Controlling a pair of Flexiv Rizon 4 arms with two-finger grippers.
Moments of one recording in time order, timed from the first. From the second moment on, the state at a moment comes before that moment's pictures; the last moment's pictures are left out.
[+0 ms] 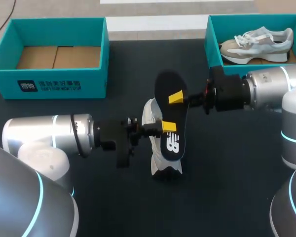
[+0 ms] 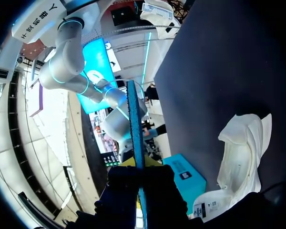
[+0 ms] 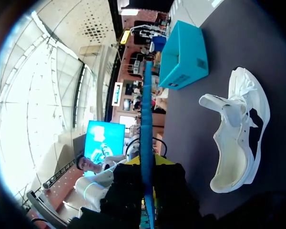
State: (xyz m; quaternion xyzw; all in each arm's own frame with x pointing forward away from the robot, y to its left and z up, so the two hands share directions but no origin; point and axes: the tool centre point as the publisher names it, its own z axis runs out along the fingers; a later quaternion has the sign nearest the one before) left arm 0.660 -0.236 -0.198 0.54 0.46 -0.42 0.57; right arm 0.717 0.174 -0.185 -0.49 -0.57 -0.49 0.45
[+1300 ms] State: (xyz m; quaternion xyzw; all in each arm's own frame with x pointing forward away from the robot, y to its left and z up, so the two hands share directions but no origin) left arm 0.701 -0.165 -0.162 0.54 0.61 -0.29 0.50; right arm 0.725 0.162 -0.227 -0.52 -0.54 -0.47 0.47
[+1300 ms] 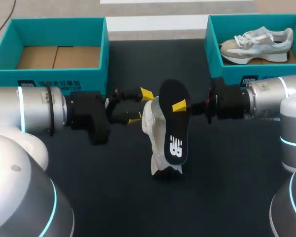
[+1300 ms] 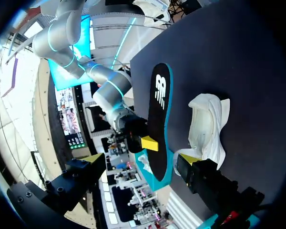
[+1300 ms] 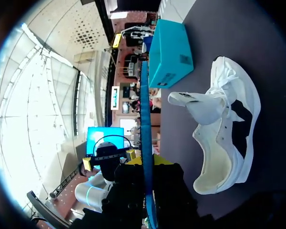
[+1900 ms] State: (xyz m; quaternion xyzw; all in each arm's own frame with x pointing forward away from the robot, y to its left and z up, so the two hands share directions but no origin) left arm 0.697 -0.172 -0.148 0.57 0.64 -0.22 0.46; right arm 0.729 0.165 -0.239 -0.52 -0.54 -0.45 0.48
